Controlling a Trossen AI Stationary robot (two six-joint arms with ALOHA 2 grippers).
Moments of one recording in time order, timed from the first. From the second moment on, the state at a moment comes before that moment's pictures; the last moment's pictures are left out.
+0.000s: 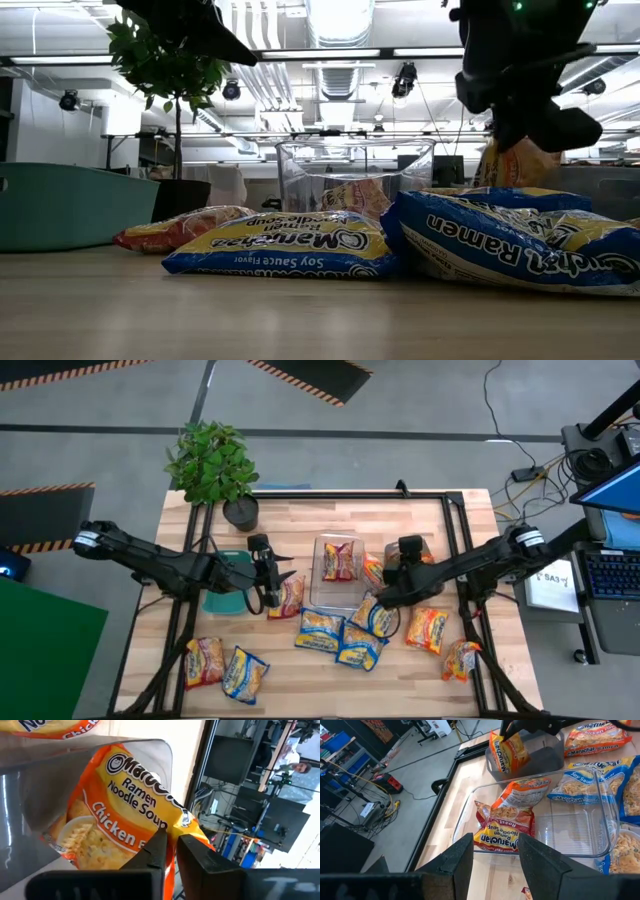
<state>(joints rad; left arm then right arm) -0.24 1.15 0.80 -0.15 -0.62 0.19 0.23 1.57 1.03 -1.34 0.81 0.23</state>
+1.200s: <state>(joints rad) -0.24 1.15 0.73 -0.15 -0.53 -0.20 0.28 1.10 0.83 -0.27 0.79 -0.03</state>
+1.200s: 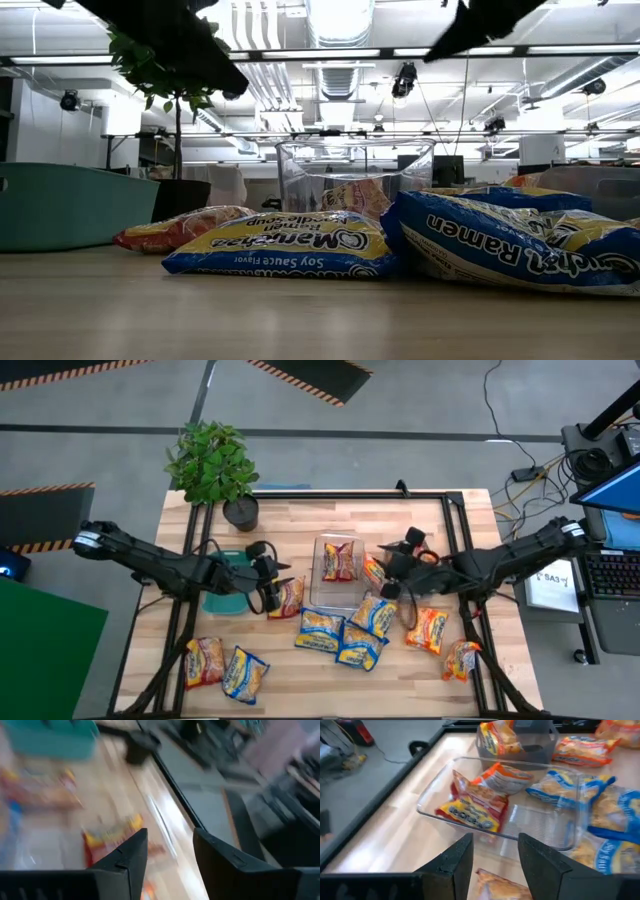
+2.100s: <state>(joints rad) -0.18 1.44 0.72 -0.31 -0.40 -0.25 0.28 1.00 0.58 0.29 0.57 -0.31</state>
